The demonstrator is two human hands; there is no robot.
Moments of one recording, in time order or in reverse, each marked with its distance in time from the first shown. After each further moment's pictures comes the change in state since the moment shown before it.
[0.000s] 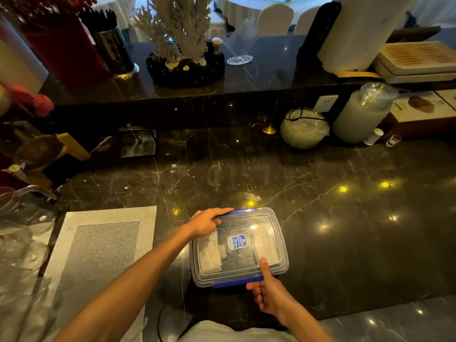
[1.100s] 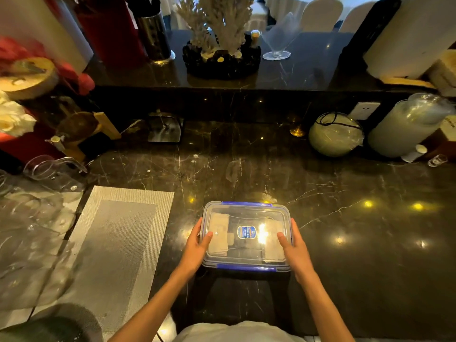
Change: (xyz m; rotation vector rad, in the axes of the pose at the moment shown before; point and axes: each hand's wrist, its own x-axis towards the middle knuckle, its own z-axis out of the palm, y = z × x) left_hand -0.084 -0.018 0.073 -1.005 0.564 -0.228; right_hand 0.022 -0.086 -0.032 -0.243 0.128 -0.698
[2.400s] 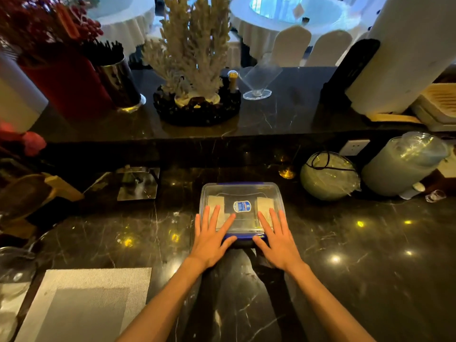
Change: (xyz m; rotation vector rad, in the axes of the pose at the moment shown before) left_hand 0.234 0.090 0.047 1.372 -0.072 0.575; right_hand 0.197 -0.089 0.020 -1.071 0.017 -0.402
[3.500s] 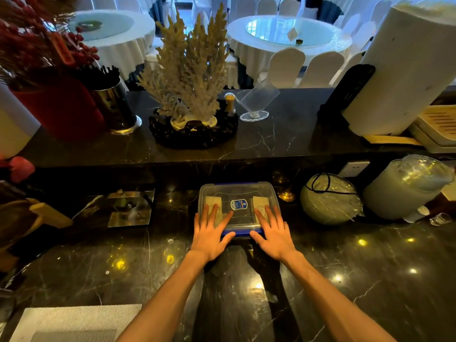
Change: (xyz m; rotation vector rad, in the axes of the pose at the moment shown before) left_hand 0.089 -0.013 -0.020 0.002 0.007 -0.065; right_hand 0.101 0.011 -0.020 -0.025 0.012 0.029
